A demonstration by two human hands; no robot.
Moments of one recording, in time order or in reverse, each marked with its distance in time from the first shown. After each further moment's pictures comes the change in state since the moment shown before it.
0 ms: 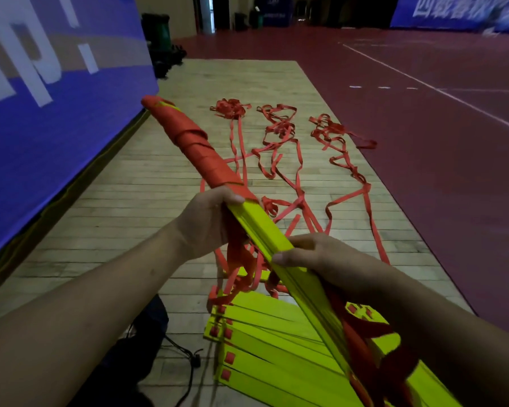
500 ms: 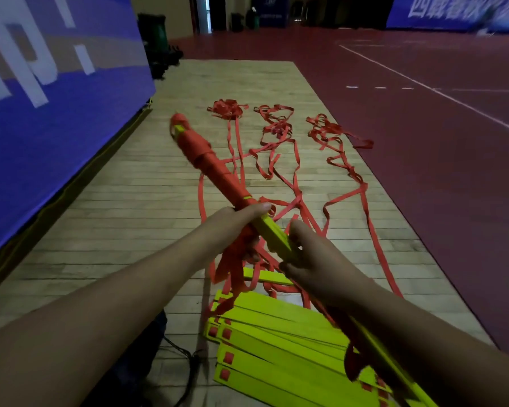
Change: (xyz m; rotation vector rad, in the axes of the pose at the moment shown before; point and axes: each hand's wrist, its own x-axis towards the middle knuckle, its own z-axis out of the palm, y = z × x) left_hand 0.011 -0.020 0.016 0.452 0.217 -0.122; right_hand 0.006 0.017 0.011 -0.657 0.307 -0.240
